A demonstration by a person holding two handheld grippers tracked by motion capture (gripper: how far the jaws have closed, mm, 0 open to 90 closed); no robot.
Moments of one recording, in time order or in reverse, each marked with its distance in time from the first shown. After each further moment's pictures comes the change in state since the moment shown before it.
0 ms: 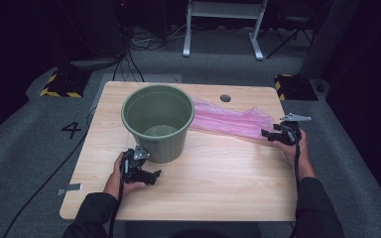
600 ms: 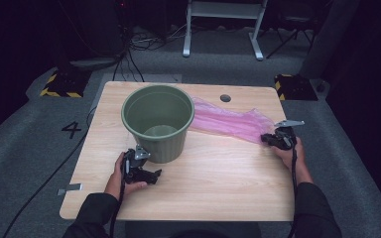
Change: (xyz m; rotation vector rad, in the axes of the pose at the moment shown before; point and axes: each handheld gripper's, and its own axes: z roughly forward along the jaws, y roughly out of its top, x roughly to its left) left arm -0.003 0.001 0.001 0.002 0.022 -0.022; right arm 0.009 -0.018 0.010 0.085 0.062 -0.027
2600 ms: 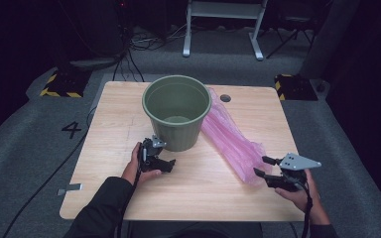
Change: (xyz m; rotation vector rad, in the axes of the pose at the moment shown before) left arm -0.010 0.043 0.040 -0.008 -0.018 0.001; right arm 0.122 -0.037 -0.125 -0.215 0.152 -0.286
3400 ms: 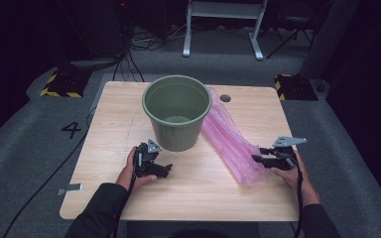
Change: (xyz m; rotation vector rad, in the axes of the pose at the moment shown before) left arm -0.001 -0.016 -0.015 -0.001 -0.002 0.009; right arm -0.068 -0.023 0.067 0.129 0.104 0.137
